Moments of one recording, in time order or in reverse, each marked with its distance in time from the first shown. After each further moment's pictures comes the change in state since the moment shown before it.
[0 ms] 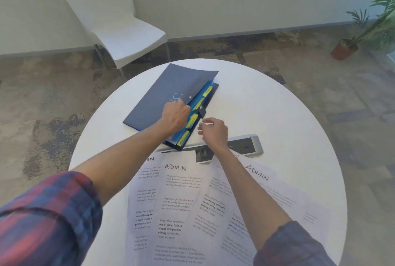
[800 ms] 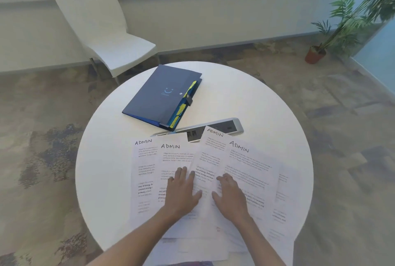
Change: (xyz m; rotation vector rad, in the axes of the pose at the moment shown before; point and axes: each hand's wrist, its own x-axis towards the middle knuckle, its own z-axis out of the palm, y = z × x) left_hand -0.253 0.144 0.096 -0.466 -0.135 -0.058; right_hand -0.209 0.176 -0.069 -0.748 -0.139 -0.153
